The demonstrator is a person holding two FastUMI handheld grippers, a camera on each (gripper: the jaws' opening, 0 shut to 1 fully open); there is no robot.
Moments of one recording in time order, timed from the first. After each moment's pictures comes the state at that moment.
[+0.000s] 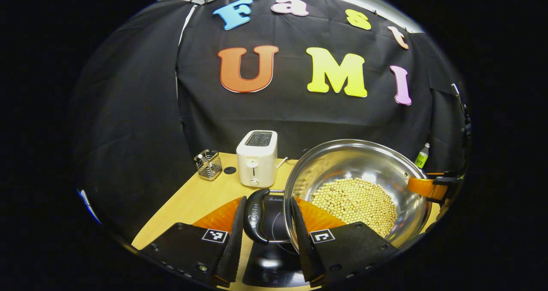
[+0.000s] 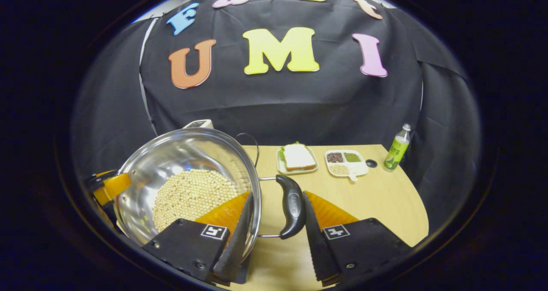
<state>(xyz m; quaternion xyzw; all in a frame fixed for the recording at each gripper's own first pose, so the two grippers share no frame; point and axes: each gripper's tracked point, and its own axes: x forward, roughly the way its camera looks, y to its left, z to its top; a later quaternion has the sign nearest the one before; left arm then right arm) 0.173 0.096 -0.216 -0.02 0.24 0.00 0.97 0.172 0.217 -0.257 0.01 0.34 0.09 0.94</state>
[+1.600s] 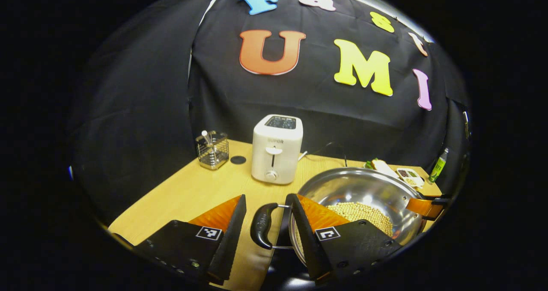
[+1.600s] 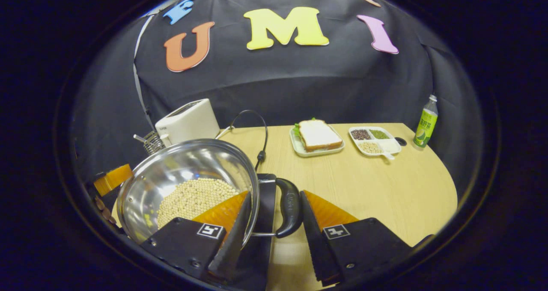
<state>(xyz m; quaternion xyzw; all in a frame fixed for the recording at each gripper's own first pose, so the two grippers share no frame) 0.227 0.140 -0.296 -0.06 0.21 0.02 0.98 0.195 0.259 -0.365 0.03 0.35 0.10 0.93</state>
